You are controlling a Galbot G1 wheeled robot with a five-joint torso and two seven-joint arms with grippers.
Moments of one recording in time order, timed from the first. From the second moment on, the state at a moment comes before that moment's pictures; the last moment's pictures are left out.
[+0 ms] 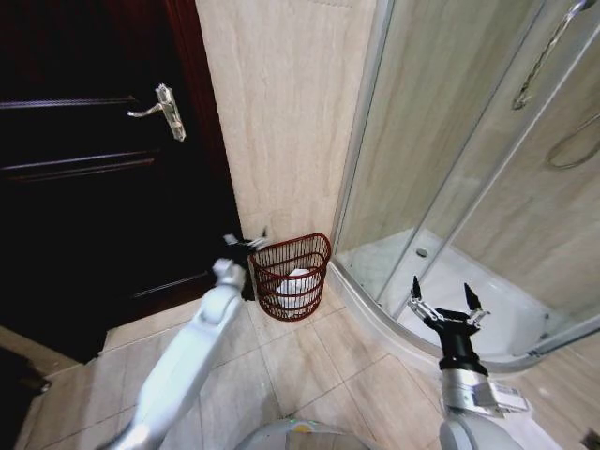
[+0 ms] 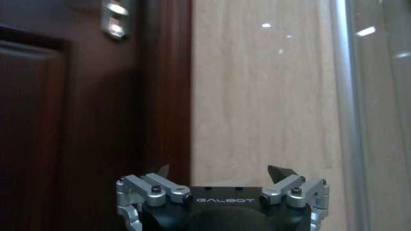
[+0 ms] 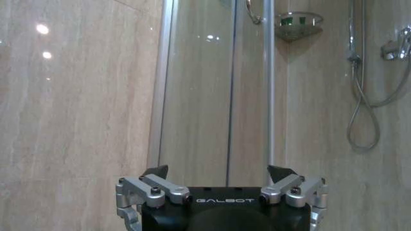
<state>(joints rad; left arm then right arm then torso) 1.18 -1.20 -0.41 -1.90 -0.29 -0.07 -0.17 -1.80 1.61 0.73 2.42 0.06 0.11 0.01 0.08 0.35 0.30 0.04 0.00</state>
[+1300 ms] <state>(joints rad) 1.51 -1.35 -0.61 -2.04 -0.17 -0.14 -0.13 -1.82 1.61 0.71 2.43 -0.04 0.04 -0.05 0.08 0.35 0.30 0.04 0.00</state>
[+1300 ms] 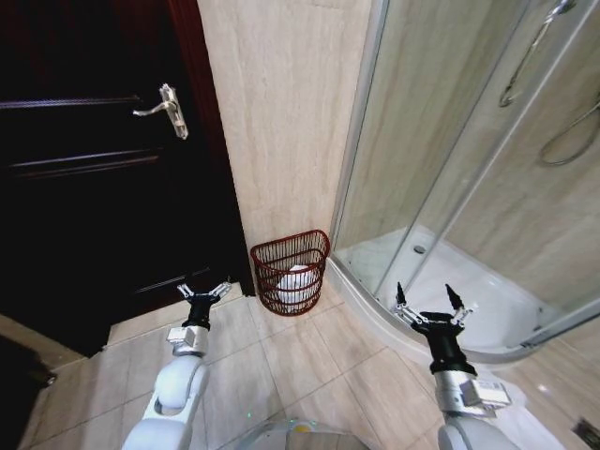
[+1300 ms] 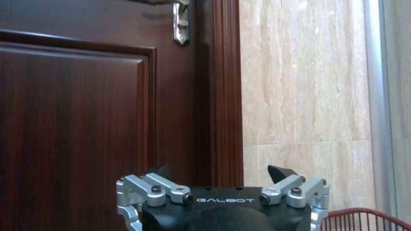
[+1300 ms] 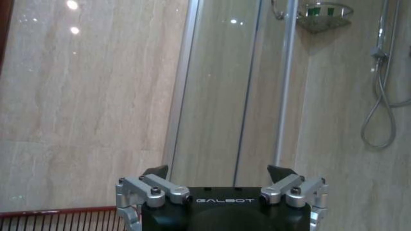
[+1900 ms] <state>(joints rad) 1.53 -1.35 -0.60 -2.05 -0.16 -0.17 -0.13 -1.83 1.61 0.71 2.43 -0.03 0.07 -0.05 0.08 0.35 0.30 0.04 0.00</state>
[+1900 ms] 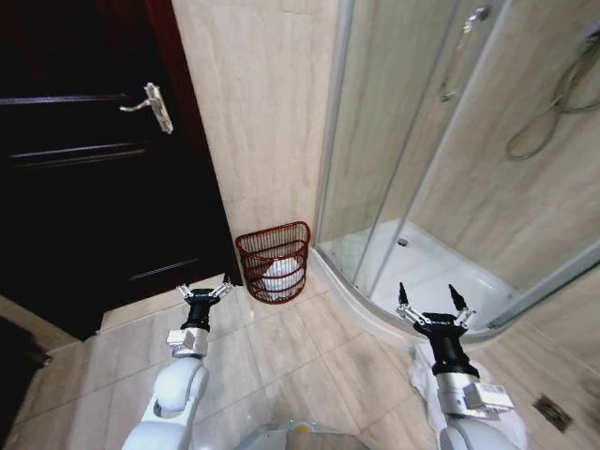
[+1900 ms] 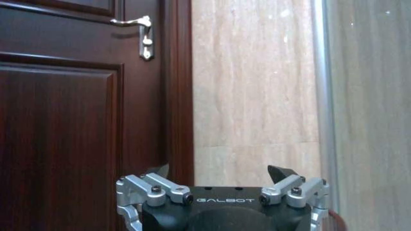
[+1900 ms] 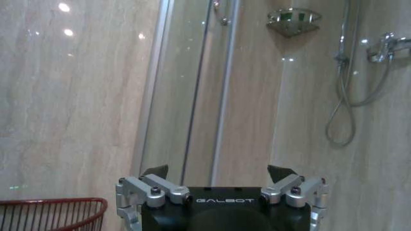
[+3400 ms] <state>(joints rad) 1.53 -1.35 -0.57 -2.02 -0.15 -0.20 -0.14 -1.83 1.61 0.70 2.42 -0.05 0.11 -0.05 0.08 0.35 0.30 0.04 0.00</state>
